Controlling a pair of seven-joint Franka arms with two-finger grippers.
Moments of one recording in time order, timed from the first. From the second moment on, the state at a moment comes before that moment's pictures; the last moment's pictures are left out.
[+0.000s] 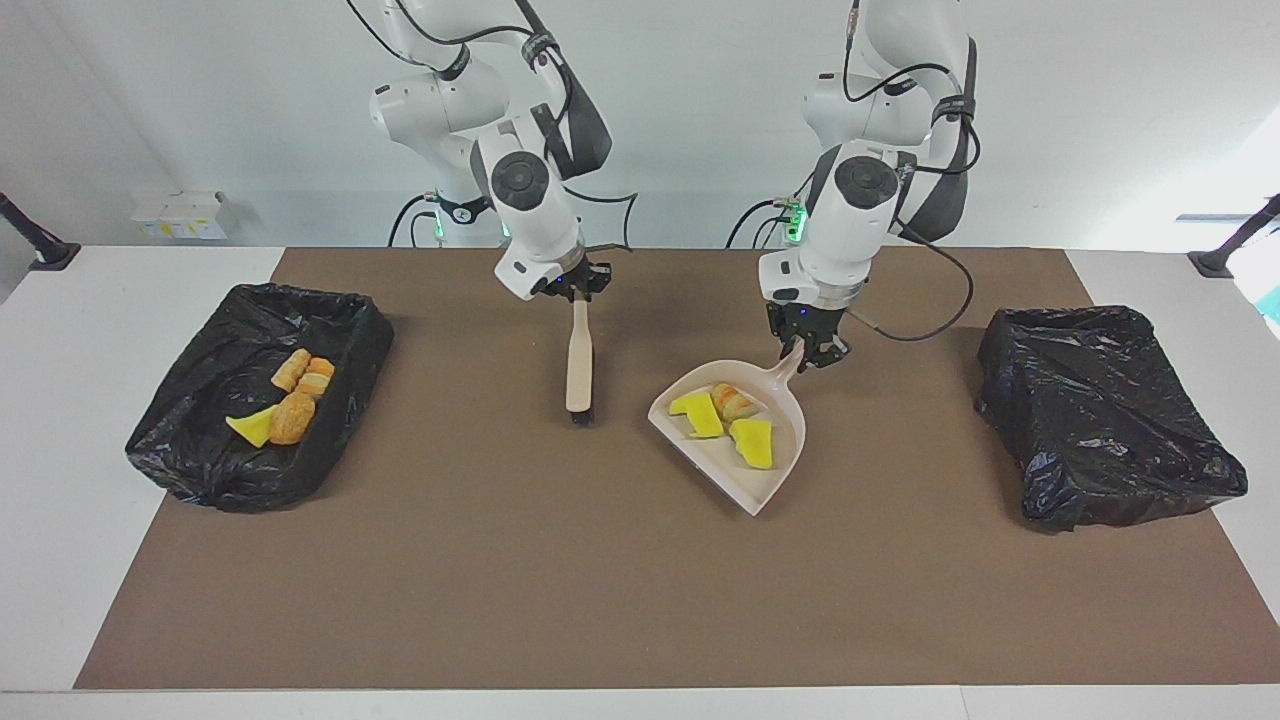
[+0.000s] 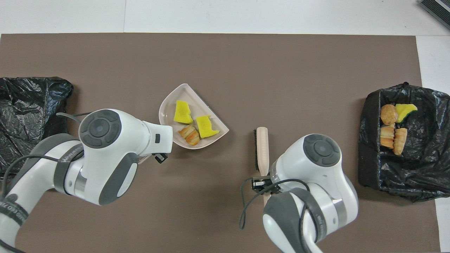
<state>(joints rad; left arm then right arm) -0.21 -0.06 -0.04 -2.03 -0.02 2.00 0.42 0.66 -0.06 0.11 -2.25 0.22 2.06 0.66</state>
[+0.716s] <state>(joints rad) 0.16 -0.08 -0.03 -1.89 -0.02 1.92 0.57 0.82 0.04 0.11 -2.26 0.21 2.15 0.79</state>
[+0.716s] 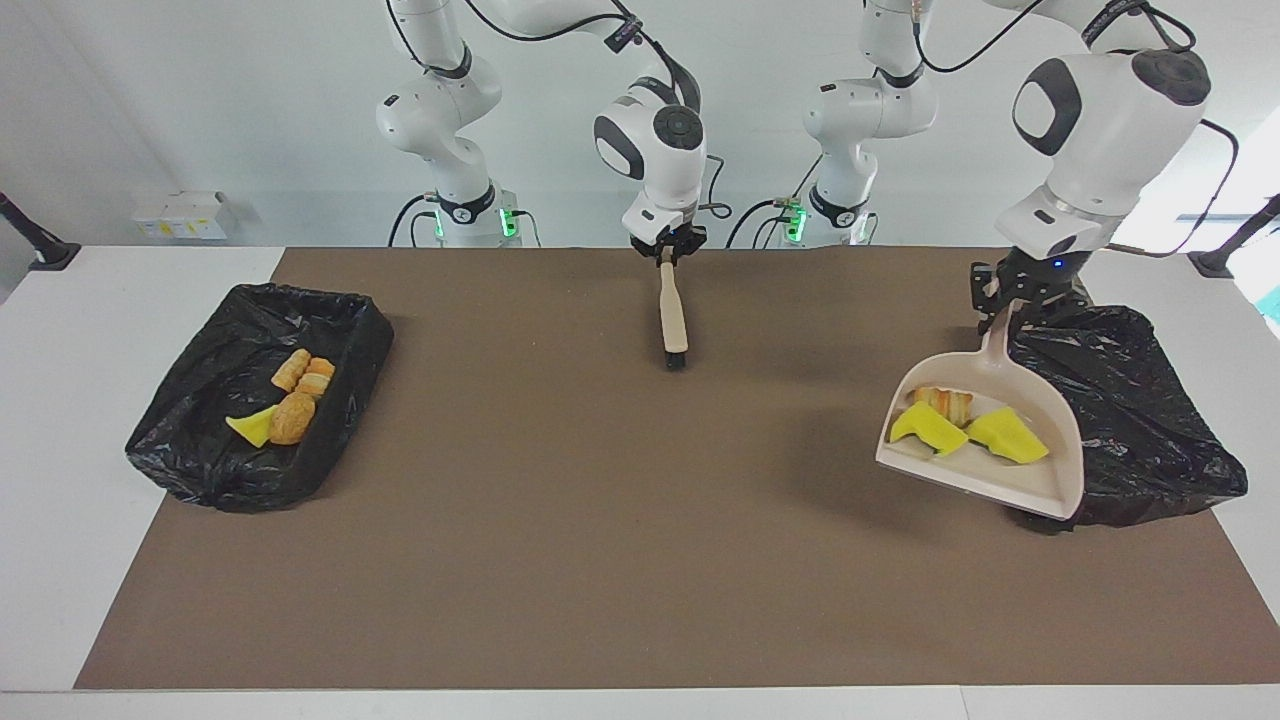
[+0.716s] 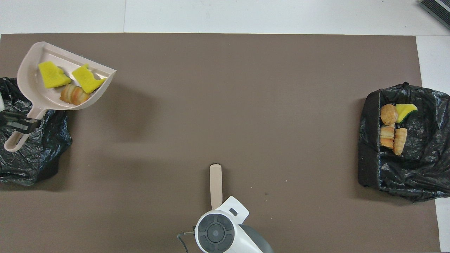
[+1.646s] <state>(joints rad) 0.49 0.10 -0.02 -1.70 0.44 2.09 1.35 0.46 -0.01 0.09 -1.80 0.08 1.53 0.33</state>
